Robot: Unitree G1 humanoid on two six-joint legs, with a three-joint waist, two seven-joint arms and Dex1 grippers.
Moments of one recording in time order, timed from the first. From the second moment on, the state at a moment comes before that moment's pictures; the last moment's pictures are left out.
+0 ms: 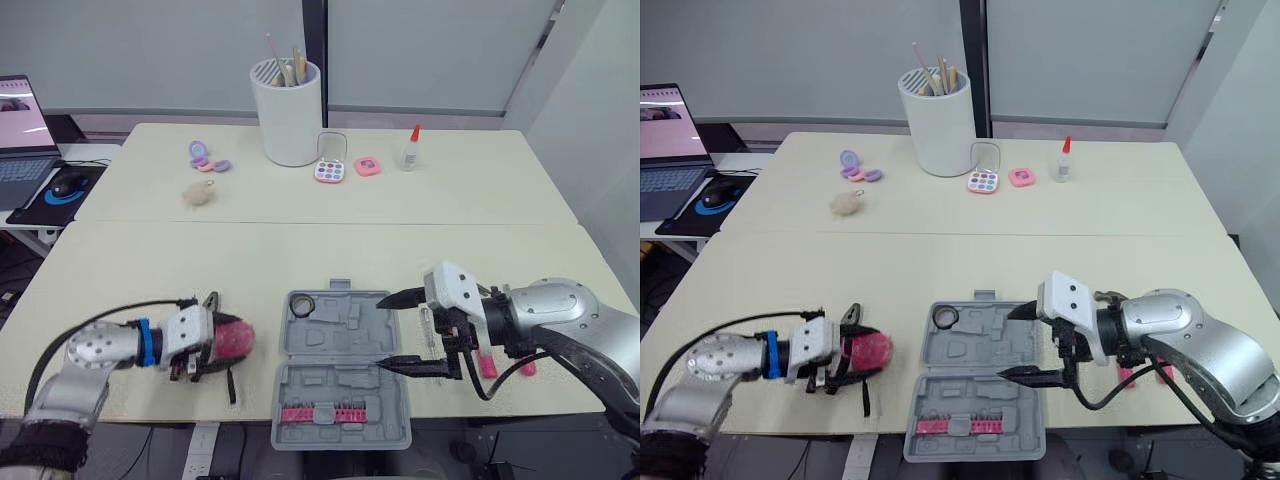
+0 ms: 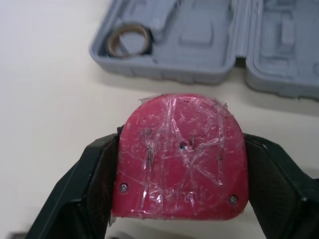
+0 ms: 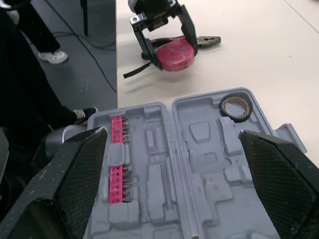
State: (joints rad) left arm -0.12 0.88 0.01 0.17 -0.20 -0.26 -1.26; right arm -0.35 -0.78 0.13 -0.67 0.73 0.95 0.87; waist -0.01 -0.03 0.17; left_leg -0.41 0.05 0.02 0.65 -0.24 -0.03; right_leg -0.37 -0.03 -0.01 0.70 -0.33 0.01
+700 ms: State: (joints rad) left arm -0.26 0.82 -0.12 -0.14 -0.24 -0.05 -1.27; right arm -0.56 0.04 -0.07 -0.20 0.99 1.61 0.17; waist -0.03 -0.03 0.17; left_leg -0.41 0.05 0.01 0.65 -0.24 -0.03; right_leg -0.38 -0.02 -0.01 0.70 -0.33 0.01
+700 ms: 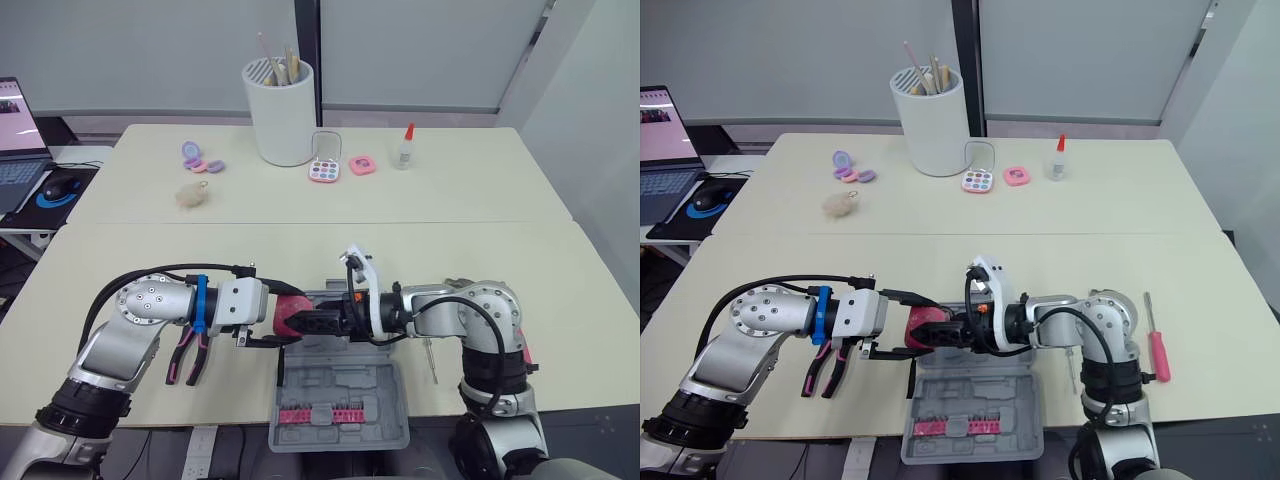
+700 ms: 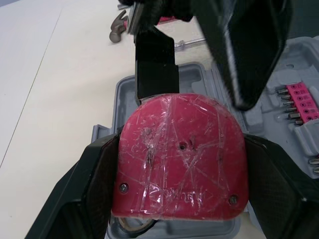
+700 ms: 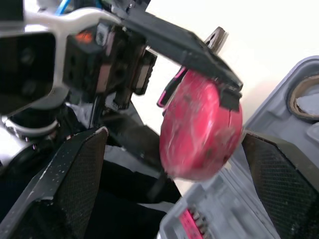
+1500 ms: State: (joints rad) left arm -0.22 0.78 -0.12 -0.15 -0.24 -0.09 -1.19; right arm -0.54 0.05 -0.13 -0.14 1.16 1.61 -0.03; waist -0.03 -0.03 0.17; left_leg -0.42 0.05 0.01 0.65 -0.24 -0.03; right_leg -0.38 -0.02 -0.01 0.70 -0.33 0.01
